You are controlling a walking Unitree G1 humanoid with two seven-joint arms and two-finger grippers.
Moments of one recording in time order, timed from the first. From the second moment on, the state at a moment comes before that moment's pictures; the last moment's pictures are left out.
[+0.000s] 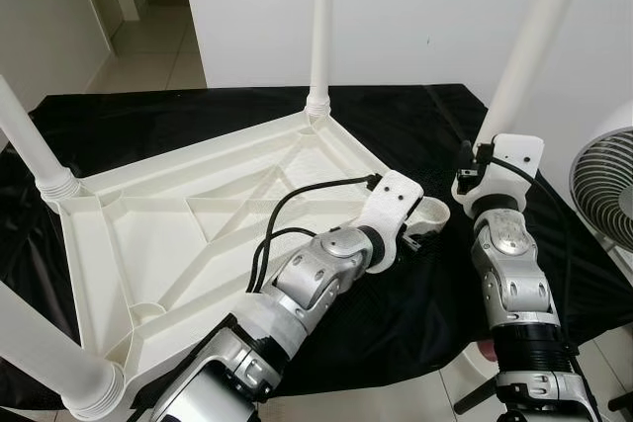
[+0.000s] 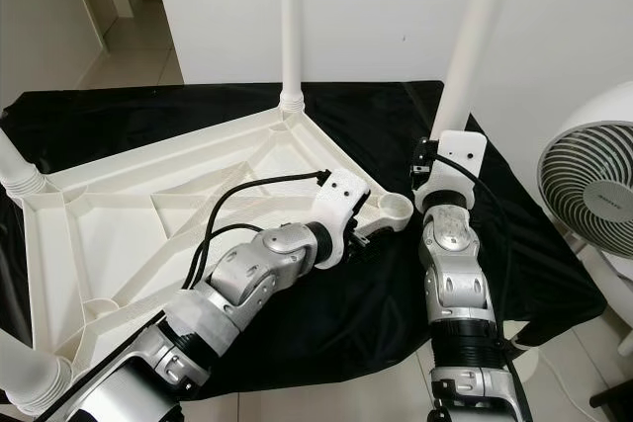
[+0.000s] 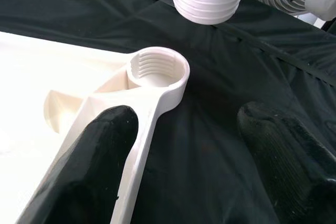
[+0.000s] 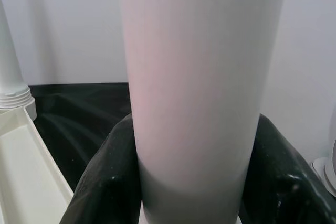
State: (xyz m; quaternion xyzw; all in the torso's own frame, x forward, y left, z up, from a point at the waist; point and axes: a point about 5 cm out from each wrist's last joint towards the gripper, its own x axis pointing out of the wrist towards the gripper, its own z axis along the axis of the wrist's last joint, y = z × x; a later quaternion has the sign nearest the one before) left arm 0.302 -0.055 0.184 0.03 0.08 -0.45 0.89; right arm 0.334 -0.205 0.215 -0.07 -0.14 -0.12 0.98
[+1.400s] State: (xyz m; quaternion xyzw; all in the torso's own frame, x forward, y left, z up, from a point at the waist) left arm 0.307 0.018 0.130 0.14 0.12 -0.44 0.88; right arm 0.340 -0.205 0.215 -0.07 -0.14 -0.12 0.98
